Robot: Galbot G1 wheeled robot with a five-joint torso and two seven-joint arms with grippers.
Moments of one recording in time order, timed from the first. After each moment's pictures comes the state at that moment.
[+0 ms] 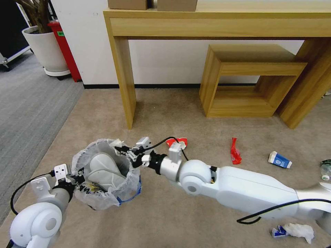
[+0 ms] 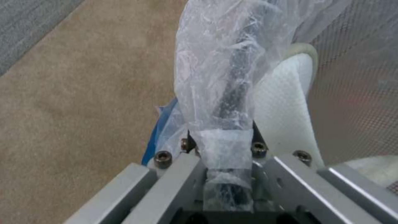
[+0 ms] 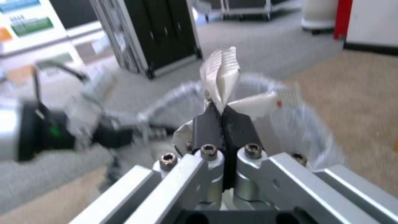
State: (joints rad) left arm 1.53 -1.11 -0.78 -2.20 -0.89 0.62 -0.43; right arm -0.19 0.98 -0.90 1.87 1.14 0.01 0.11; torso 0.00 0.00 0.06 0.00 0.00
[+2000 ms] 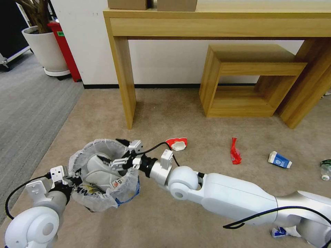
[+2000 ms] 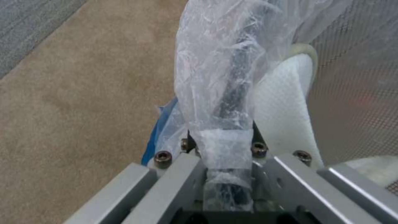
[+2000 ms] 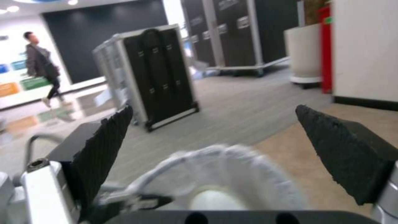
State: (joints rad) left arm 1.56 -1.13 -0.79 -2.20 -0.86 0.60 -0.42; right arm -0.35 1.05 -0.74 1.81 1.00 0.16 0.07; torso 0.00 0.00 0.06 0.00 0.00
